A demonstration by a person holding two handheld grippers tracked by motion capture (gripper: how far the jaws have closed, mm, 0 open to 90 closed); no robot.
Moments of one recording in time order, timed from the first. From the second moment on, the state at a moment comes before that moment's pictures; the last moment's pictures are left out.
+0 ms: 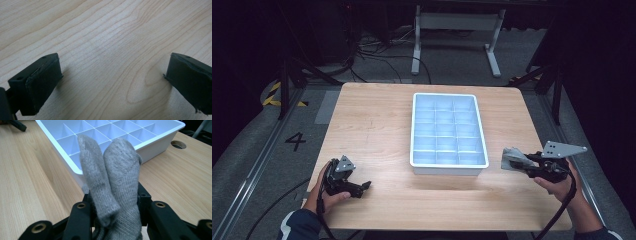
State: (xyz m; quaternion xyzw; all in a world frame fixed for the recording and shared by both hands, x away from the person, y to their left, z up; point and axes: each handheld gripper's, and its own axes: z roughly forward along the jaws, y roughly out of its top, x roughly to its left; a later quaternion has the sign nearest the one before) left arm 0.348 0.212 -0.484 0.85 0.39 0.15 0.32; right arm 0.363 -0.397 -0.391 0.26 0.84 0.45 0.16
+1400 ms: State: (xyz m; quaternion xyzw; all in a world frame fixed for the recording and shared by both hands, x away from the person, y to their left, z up) left arm 0.348 0.212 -0.484 0.85 0.39 0.15 0.32; right arm 0.388 -0.353 -0.365 0.23 0.86 0.43 0.17
